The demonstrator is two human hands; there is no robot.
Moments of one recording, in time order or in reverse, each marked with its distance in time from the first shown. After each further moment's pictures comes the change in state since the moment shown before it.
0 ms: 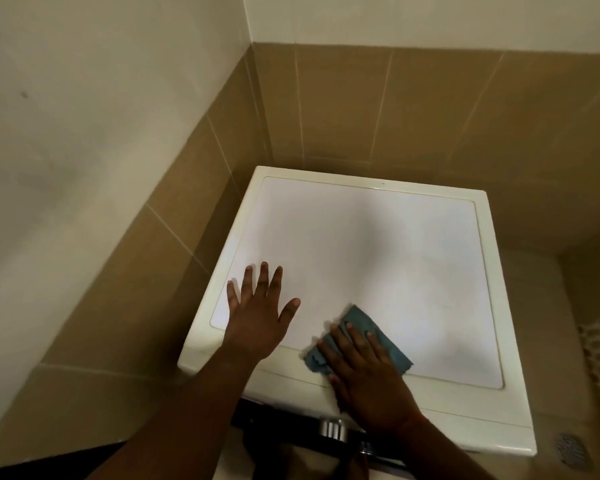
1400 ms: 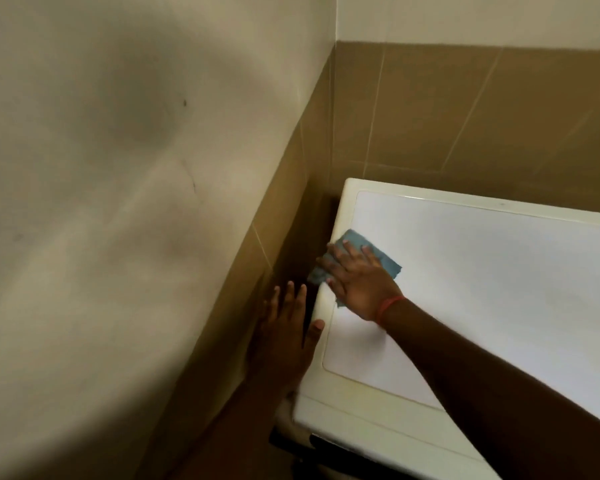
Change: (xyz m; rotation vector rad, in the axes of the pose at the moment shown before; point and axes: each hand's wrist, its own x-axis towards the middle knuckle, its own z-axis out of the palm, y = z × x) left_hand 0.011 -0.172 0.001 -0.299 0.064 -0.024; right_hand 0.301 -0.084 -0.011 -0.100 0.006 -0.089
